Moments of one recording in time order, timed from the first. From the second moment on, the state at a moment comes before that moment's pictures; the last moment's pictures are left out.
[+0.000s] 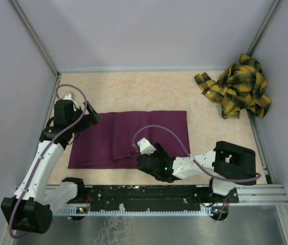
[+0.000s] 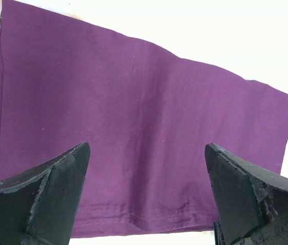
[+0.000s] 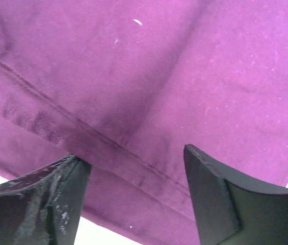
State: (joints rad) left arm -0.14 0.97 0.88 -0.54 0.03 -0.53; right arm 1.34 1.54 0.65 -0.02 0.78 0.32
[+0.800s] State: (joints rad) left arm -0.15 0.97 0.86 -0.58 0.06 -0.53; right arm 1.22 1.51 0.65 0.04 0.68 0.28
